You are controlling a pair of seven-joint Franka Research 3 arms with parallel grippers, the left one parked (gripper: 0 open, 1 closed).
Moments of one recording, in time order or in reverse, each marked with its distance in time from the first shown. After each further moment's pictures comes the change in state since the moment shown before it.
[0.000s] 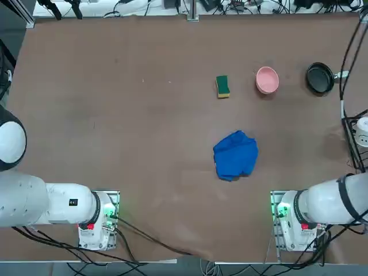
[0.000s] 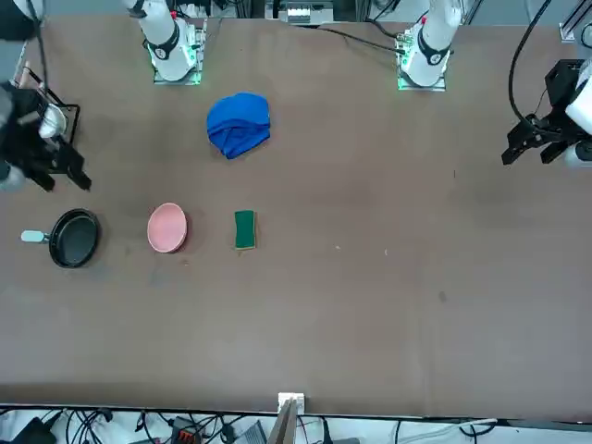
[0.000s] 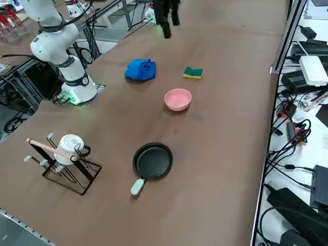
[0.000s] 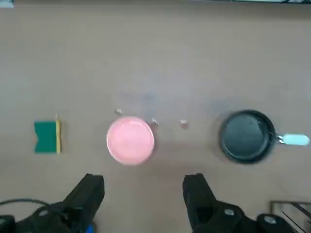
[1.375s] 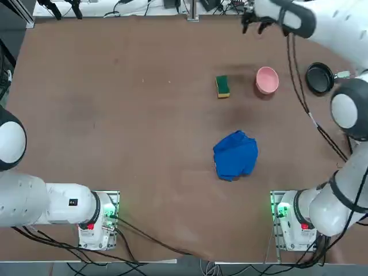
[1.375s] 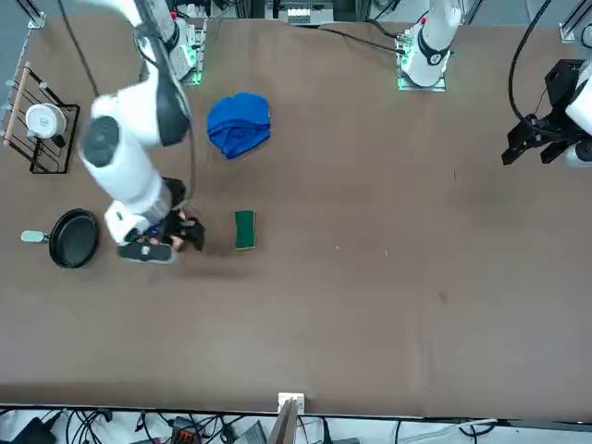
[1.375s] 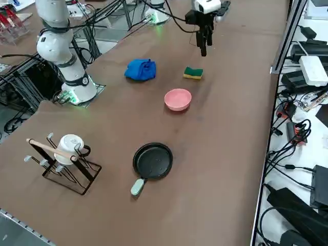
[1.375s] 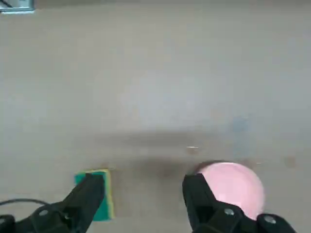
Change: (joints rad) arm 0.384 0.345 -0.106 0.003 0.013 0.370 0.344
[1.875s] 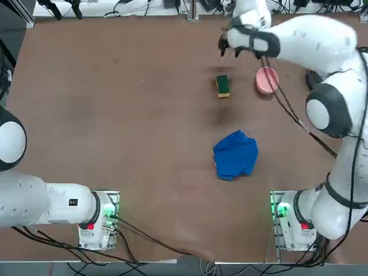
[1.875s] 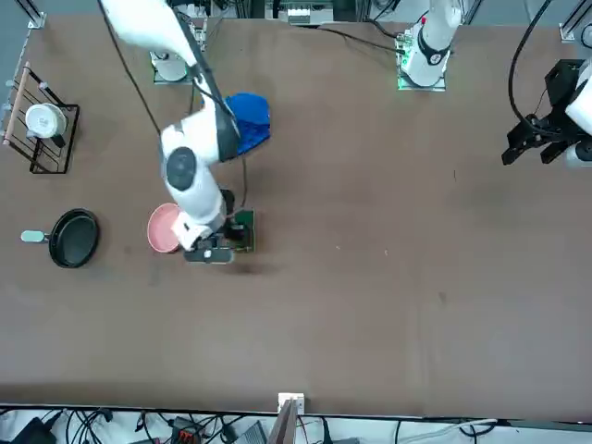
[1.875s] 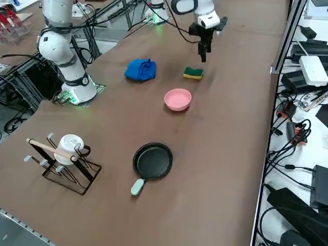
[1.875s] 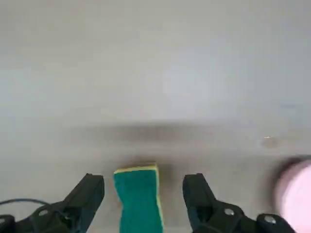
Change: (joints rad) arm 0.101 0.154 0.046 0.000 0.059 0.151 0.158
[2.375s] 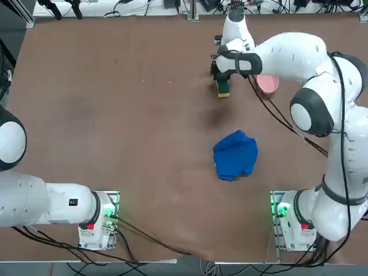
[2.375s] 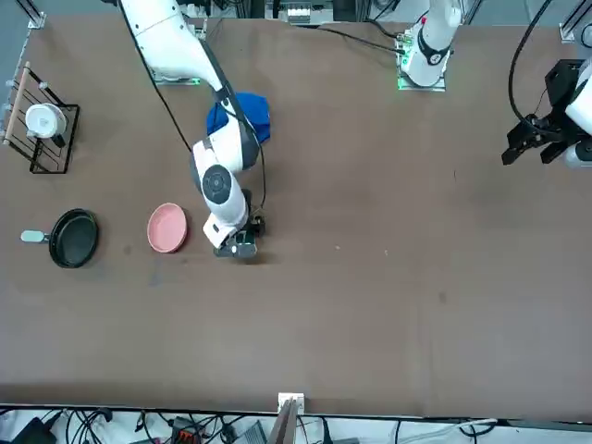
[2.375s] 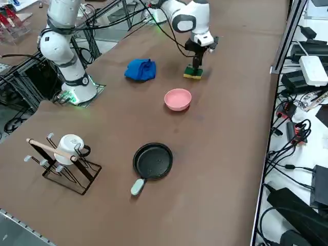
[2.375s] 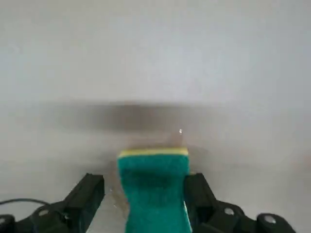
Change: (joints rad) arm 0.086 0.169 0.023 -0.018 0.002 0.093 0.006
